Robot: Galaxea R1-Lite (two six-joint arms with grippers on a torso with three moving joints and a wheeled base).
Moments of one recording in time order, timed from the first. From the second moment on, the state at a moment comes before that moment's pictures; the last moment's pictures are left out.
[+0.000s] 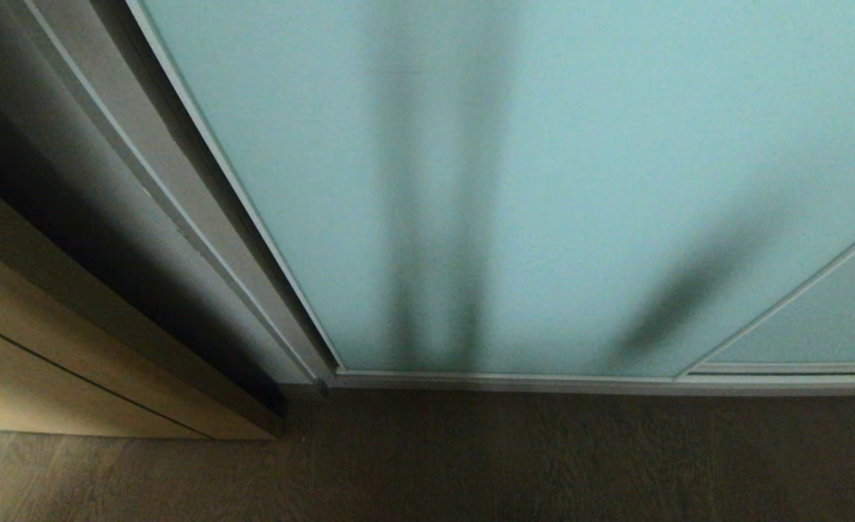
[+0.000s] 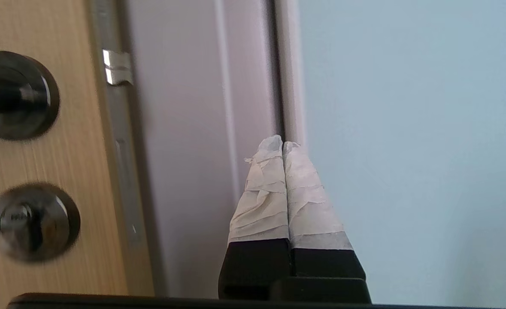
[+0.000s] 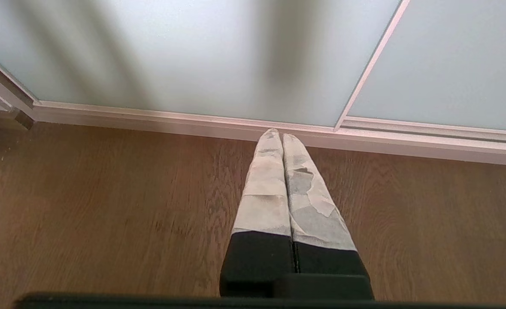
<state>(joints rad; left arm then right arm) 0.01 0.87 -0.77 -1.14 -0.07 0.07 0.01 0.00 0.00 0.00 0.01 0.00</state>
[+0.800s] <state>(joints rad) -0.07 1.13 -0.91 -1.23 -0.02 0.10 0.01 0.00 0.00 0.00 0.01 0.00</state>
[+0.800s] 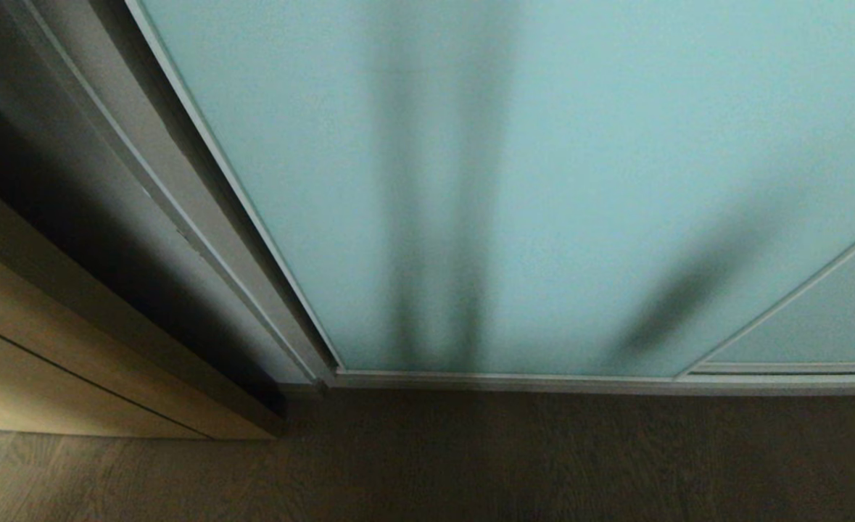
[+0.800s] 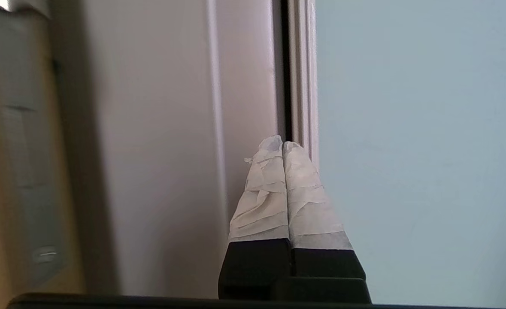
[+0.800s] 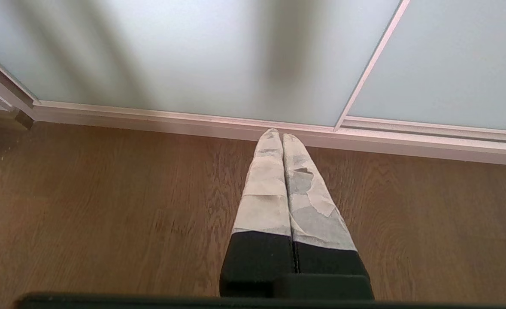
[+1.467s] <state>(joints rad) -0.13 1.31 -1.03 -1.30 0.03 0.16 0.01 0.00 0.00 0.00 0.01 0.00</state>
